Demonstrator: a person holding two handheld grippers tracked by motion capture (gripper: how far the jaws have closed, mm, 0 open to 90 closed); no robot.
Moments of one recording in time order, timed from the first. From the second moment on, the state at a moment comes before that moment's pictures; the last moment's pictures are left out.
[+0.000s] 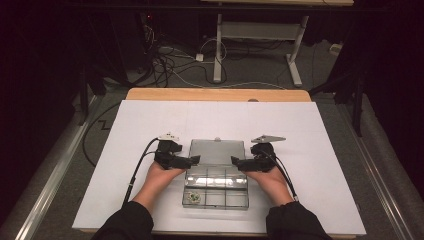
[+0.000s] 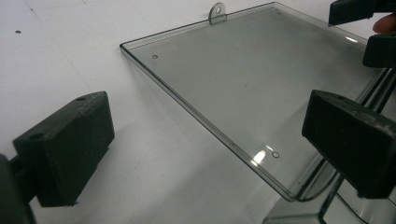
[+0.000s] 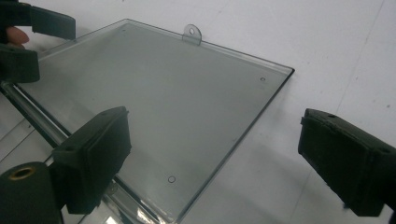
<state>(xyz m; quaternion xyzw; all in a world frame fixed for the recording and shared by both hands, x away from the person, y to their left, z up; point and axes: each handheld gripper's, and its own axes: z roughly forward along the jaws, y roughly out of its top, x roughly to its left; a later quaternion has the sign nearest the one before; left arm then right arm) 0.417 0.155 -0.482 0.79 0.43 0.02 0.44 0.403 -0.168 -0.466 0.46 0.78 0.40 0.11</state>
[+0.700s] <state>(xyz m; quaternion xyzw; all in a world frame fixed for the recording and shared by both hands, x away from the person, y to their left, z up) 0.417 0.155 -0.482 0.79 0.43 0.02 0.43 0.408 -0.169 -0.475 0.50 0.75 0.43 0.00</state>
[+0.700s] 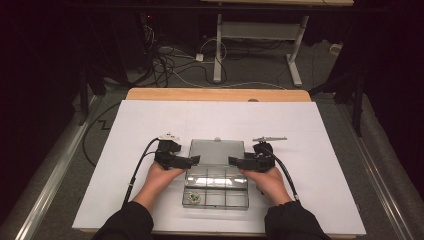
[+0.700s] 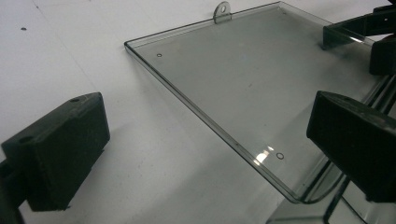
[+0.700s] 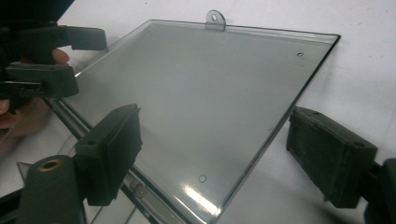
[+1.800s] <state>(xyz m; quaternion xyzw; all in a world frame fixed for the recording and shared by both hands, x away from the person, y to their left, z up) 0.408 0.158 -0.470 0.79 0.39 0.00 0.48 0.387 -0.167 -0.460 0.44 0.76 0.46 0.11</state>
